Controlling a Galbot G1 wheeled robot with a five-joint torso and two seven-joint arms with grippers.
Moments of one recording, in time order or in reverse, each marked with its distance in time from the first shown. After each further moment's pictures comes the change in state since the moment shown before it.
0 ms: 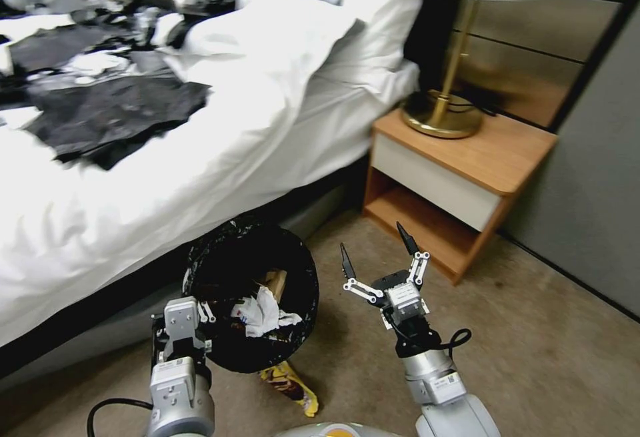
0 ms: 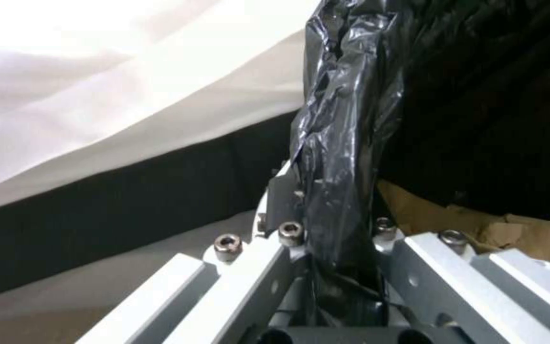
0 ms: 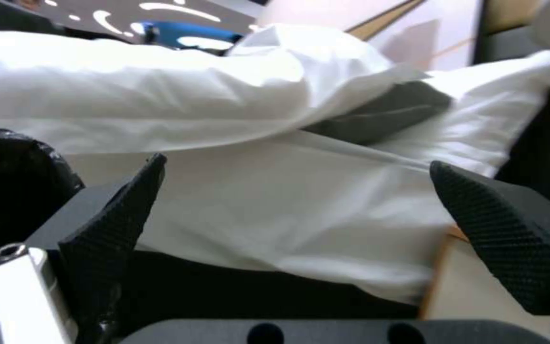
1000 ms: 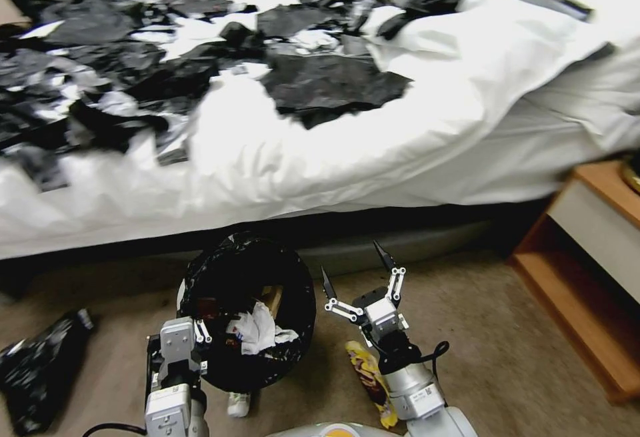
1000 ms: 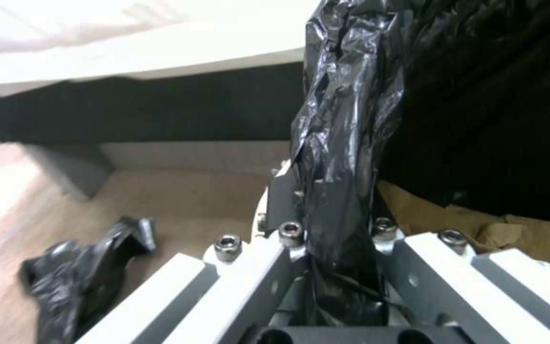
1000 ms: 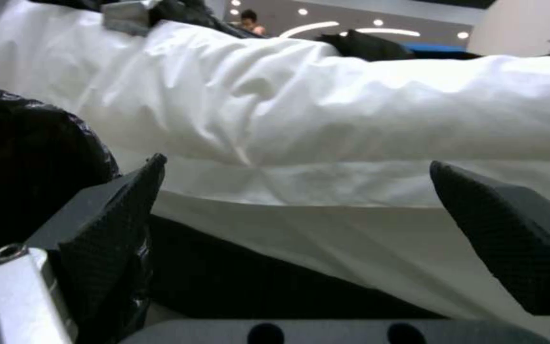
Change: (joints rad) left arm 0.087 0.002 -0.027 0.021 0.005 -0.095 -0.004; right arm -0.028 0.006 -0.051 -0.047 -0.025 -0.006 -0.005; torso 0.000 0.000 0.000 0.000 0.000
